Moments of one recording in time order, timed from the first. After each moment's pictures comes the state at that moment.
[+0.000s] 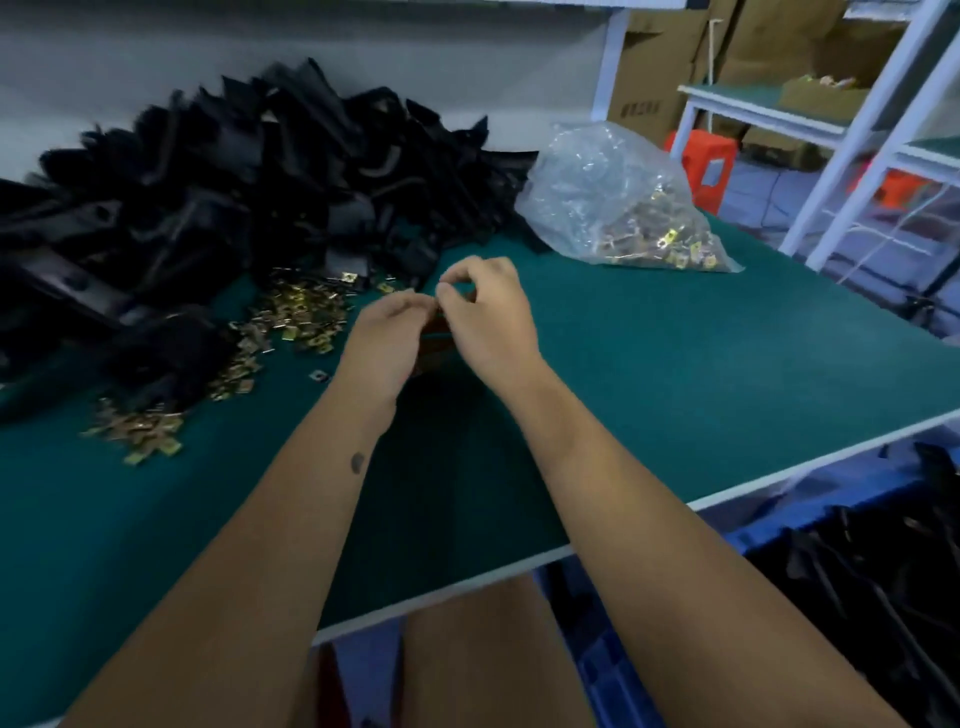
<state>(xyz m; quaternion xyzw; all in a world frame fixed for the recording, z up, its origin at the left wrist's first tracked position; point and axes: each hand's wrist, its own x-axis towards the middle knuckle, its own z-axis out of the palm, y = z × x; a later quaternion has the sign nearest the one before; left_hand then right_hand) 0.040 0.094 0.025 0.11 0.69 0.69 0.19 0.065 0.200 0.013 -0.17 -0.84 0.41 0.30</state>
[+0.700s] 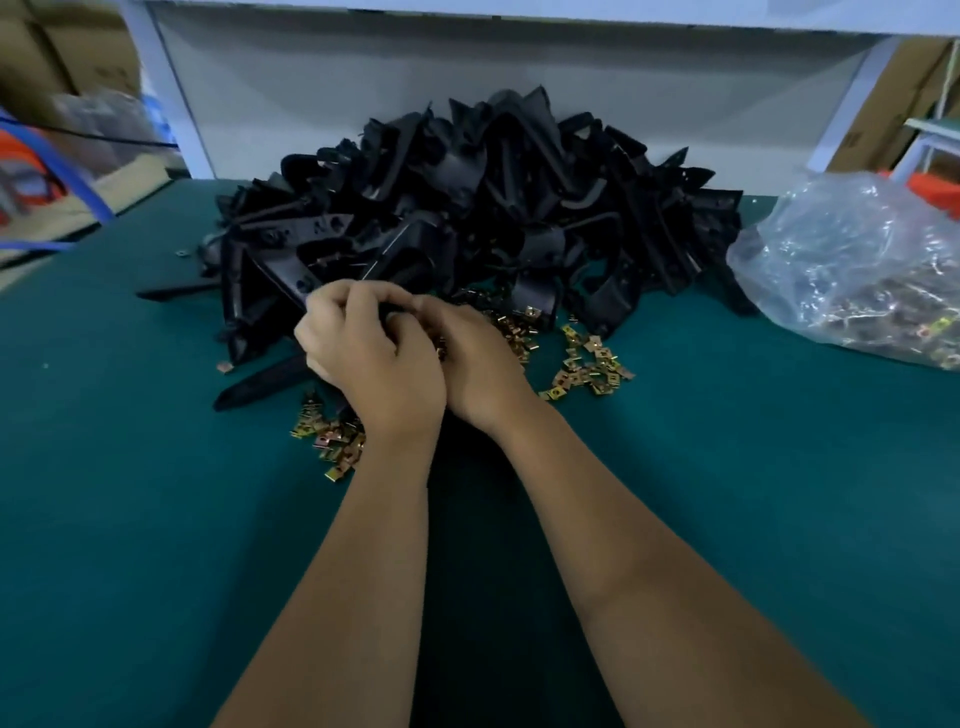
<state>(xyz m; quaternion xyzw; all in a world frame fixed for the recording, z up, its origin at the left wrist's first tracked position) -0.035 -0.005 0.013 0.00 0.76 0.53 -0.38 -0.046 0.081 0.001 0.15 -0.90 0.36 0.19</state>
